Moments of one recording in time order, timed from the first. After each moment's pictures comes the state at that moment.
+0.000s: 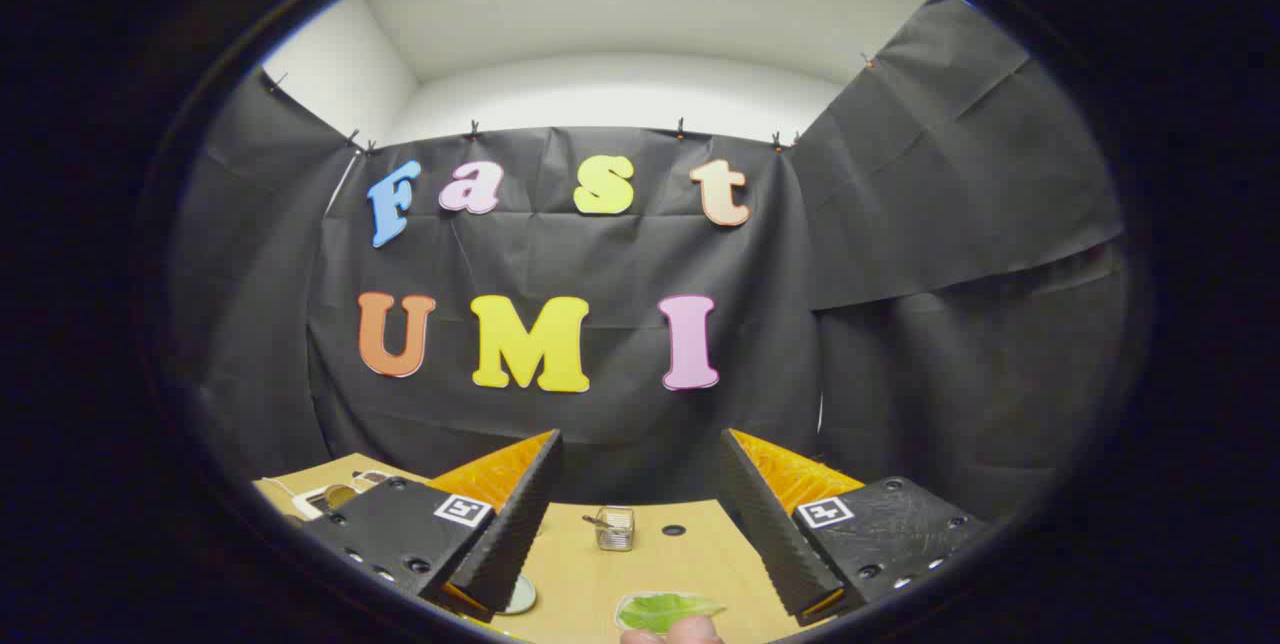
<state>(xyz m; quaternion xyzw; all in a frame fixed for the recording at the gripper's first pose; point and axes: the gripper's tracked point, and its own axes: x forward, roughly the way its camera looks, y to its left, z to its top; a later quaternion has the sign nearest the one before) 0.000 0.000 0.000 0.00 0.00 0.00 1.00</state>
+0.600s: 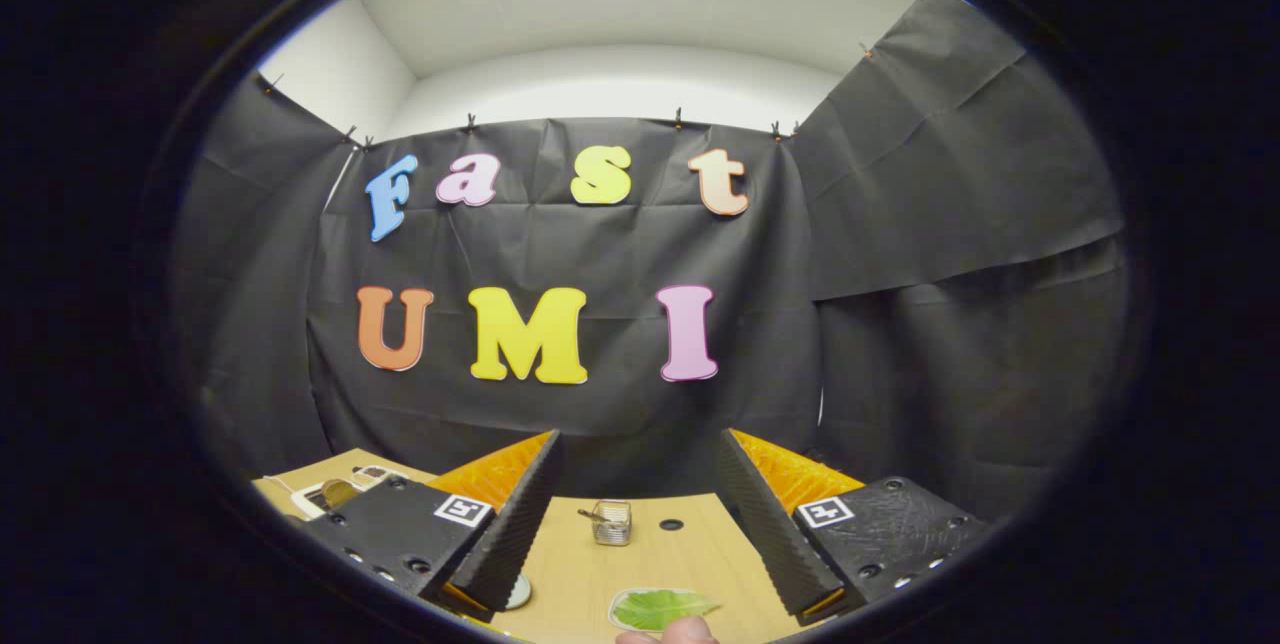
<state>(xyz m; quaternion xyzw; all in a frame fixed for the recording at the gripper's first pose) 0.006 -0.008 -0.003 0.00 0.01 0.01 1.00</state>
